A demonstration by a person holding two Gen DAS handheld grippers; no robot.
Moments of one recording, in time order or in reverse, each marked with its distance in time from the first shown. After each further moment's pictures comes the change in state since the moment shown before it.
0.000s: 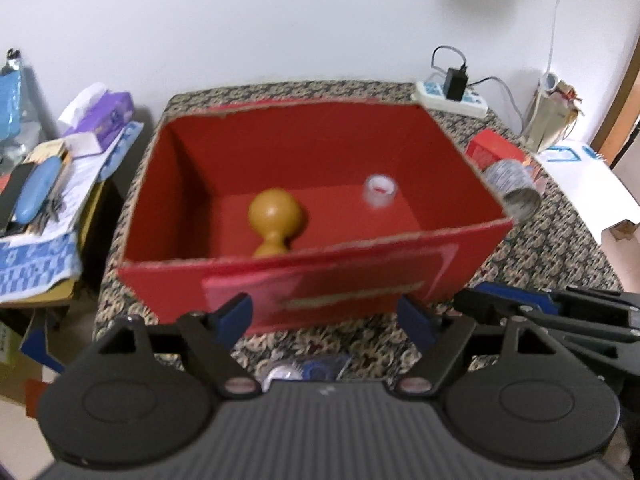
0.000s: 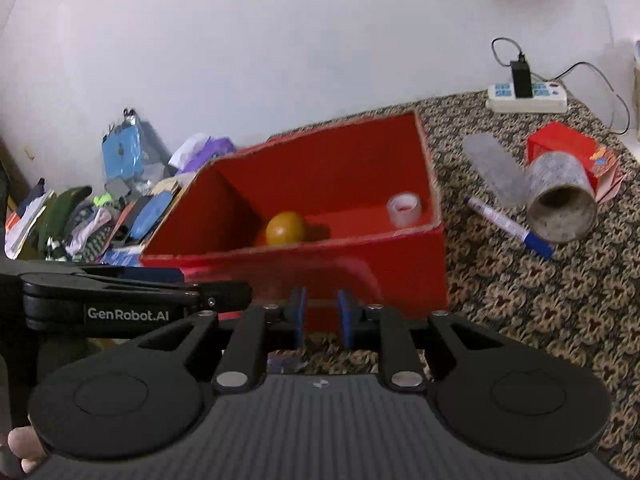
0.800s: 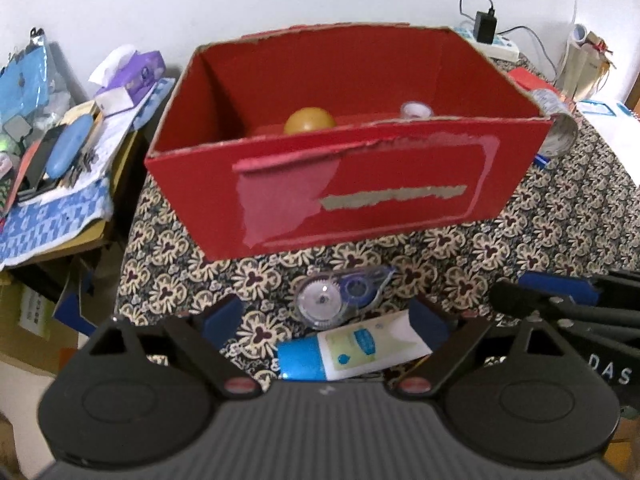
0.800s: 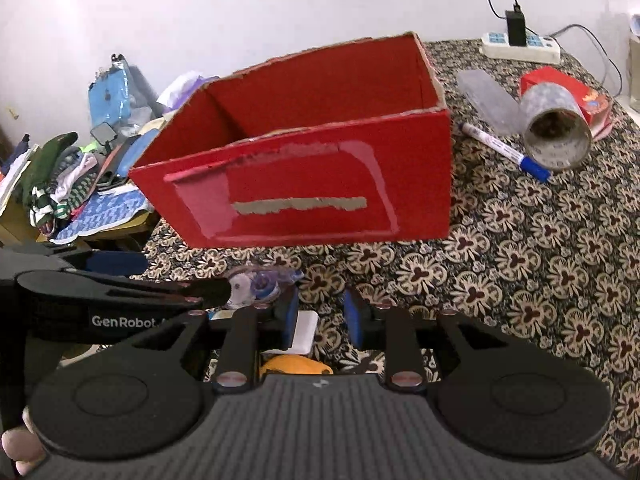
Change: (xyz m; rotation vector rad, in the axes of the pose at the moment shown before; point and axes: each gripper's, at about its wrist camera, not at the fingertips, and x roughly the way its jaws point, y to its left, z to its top) left arm 0.007 0.003 -0.051 0.023 0.110 0.123; right arm 0.003 0.012 -0.043 0.009 0.135 -0.072
